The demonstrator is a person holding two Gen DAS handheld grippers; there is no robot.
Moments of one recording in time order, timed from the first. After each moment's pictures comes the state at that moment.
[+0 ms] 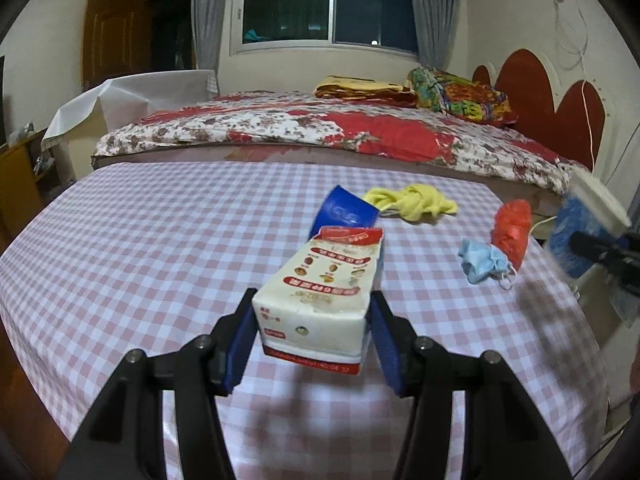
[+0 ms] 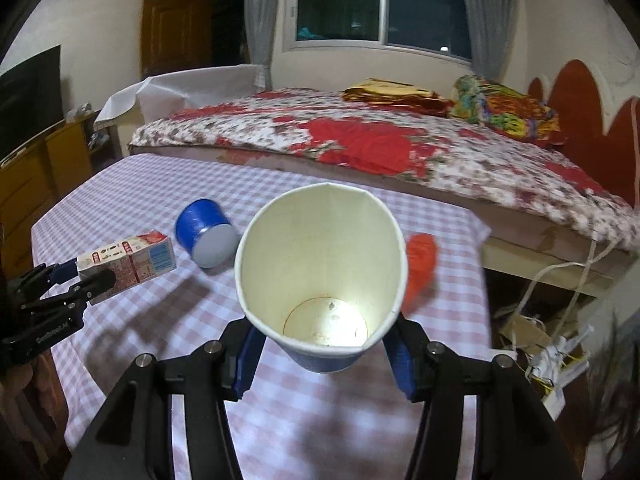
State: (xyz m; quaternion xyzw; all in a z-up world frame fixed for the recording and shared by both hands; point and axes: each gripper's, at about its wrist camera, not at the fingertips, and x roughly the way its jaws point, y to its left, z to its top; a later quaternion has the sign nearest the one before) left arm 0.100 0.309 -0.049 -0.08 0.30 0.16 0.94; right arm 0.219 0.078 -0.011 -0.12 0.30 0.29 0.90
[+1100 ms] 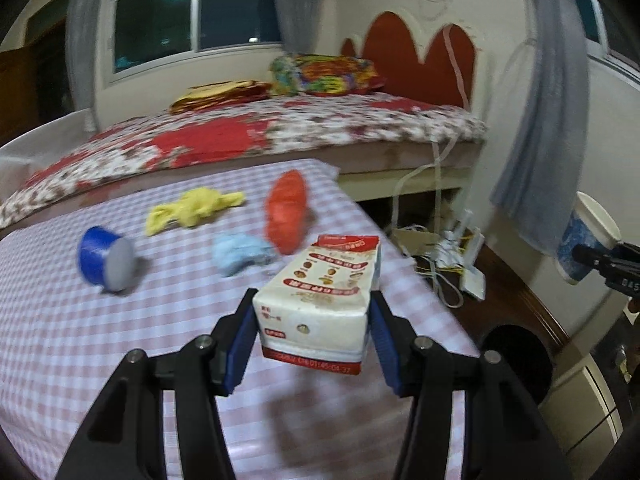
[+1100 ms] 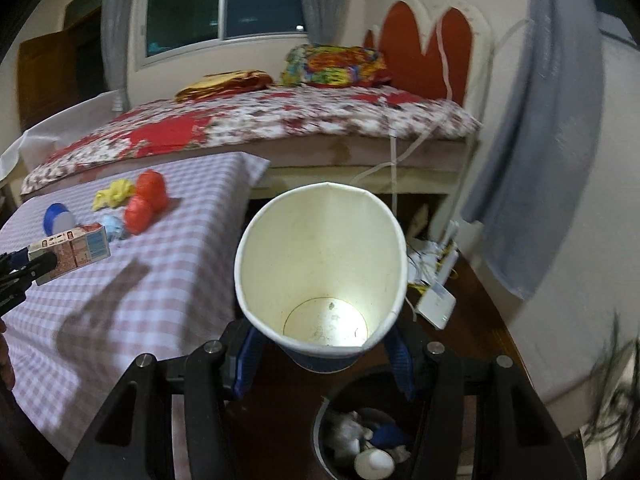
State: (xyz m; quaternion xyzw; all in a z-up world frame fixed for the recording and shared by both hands) left arm 0.127 0.097 -0.028 -0.01 0.31 -0.03 0.95; right arm 0.163 -0.223 -0.024 -0.05 0.33 0.06 0.94
